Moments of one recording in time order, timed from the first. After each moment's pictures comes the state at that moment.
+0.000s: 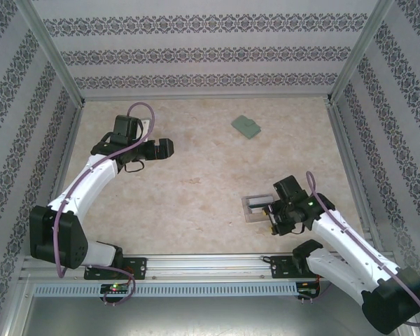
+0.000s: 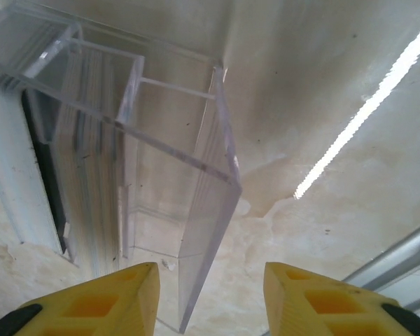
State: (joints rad) left arm -0.19 1.38 1.10 -0.55 0.27 -0.29; right arm 0.47 0.85 0.55 -0.96 -0.21 1.73
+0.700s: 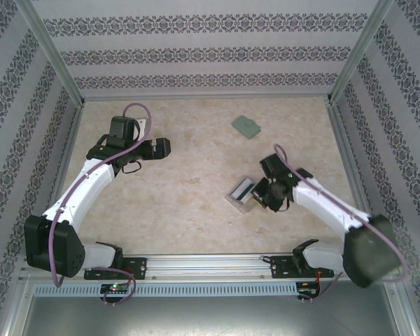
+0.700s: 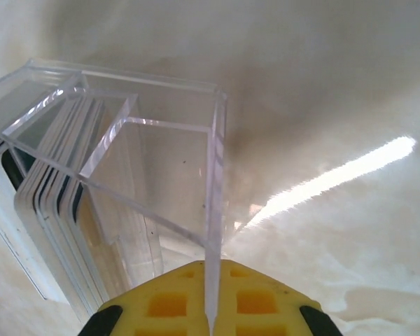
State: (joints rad) left arm -0.19 1.32 1.08 -0.55 0.21 -0.28; right arm 0.43 1.31 0.83 -0.80 -0.20 1.07
